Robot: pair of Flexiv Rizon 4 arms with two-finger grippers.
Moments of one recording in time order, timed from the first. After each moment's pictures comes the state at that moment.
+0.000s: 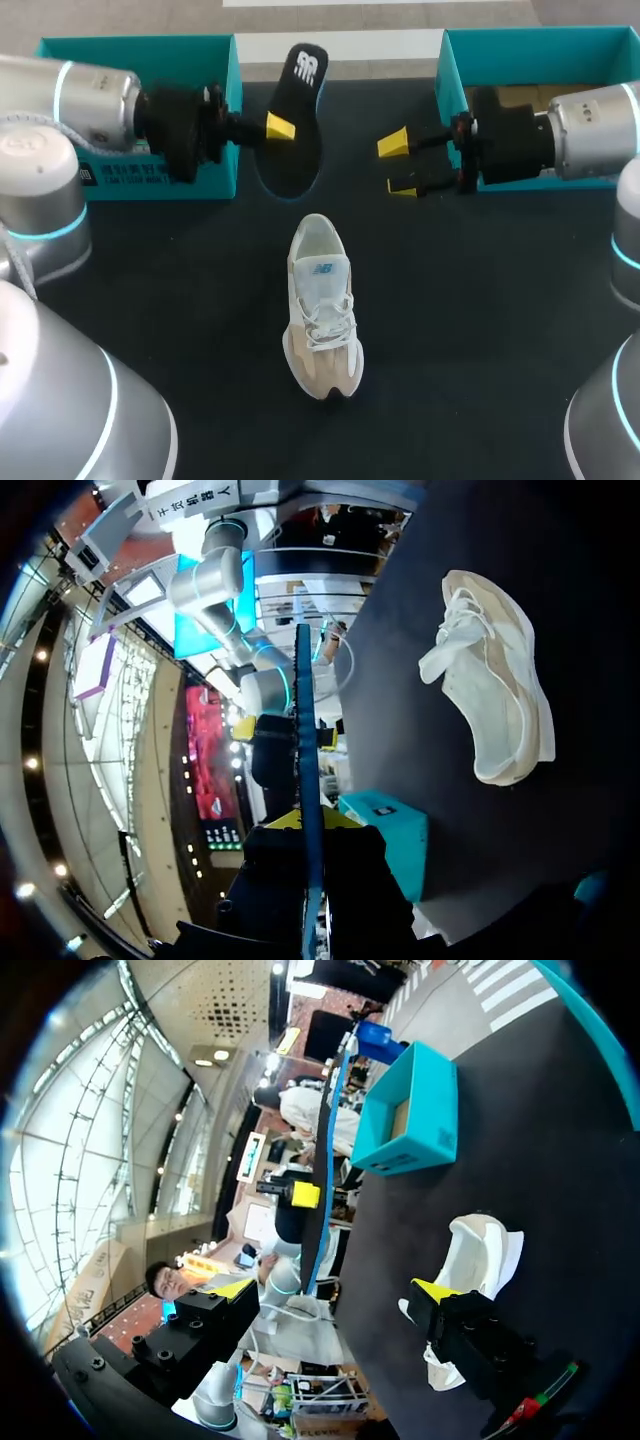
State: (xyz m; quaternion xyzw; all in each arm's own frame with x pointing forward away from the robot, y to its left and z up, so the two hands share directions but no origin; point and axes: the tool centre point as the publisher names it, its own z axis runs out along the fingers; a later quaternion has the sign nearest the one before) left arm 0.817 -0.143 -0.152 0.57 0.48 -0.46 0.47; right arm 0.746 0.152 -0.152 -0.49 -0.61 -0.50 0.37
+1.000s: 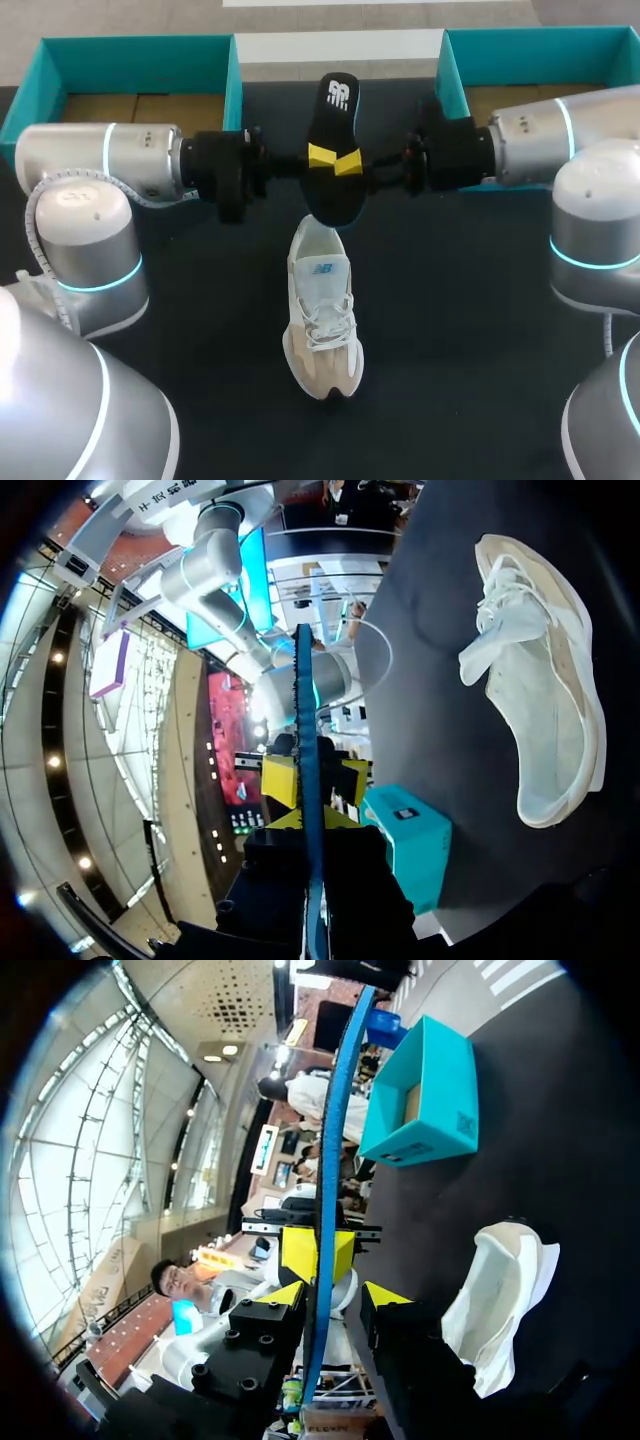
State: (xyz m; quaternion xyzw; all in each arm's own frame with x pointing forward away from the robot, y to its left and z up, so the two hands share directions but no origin) left arm 0.797 -0.193 -0.169 0.53 0.47 -0.47 0.53; right arm 0.763 0.206 -0.177 -0.47 -0.60 -0.50 0.41
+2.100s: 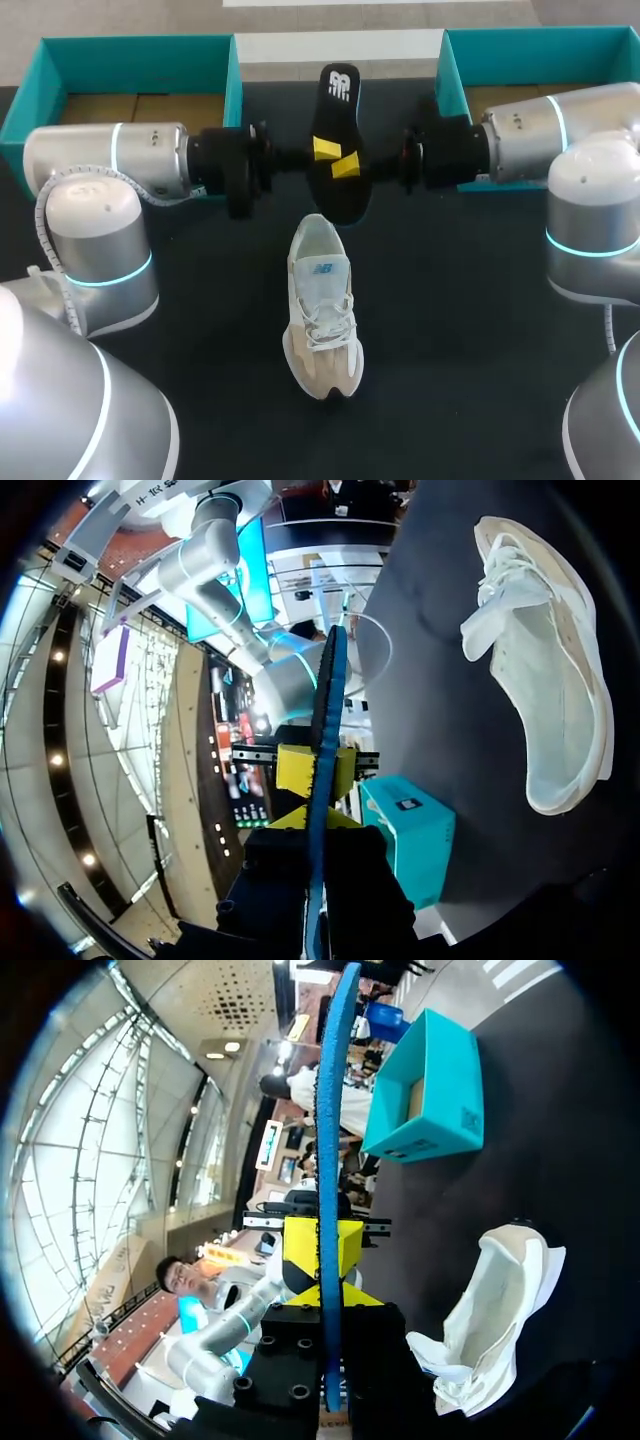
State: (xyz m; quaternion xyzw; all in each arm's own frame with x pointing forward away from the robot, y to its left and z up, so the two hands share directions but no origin) left arm 0.810 -0.200 -0.170 0.53 0.47 -0.46 0.54; right arm 0.768 0.209 -0.178 -0.46 -0.60 -0.50 0.42
